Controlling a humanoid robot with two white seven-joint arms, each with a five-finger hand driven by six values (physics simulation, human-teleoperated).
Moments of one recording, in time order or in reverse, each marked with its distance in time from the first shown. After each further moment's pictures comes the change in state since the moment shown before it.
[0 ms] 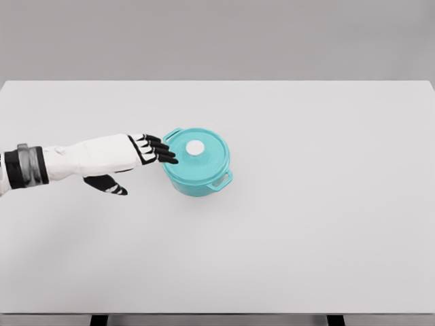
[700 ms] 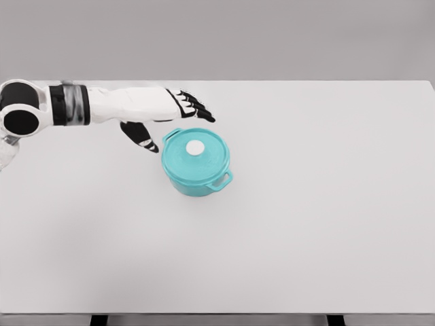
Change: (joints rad) left arm -0.491 -0.094 -0.407 0.171 0.141 0.141 -0.036; right arm 0.000 0.000 0.001 0.002 0.001 0.007 0.001
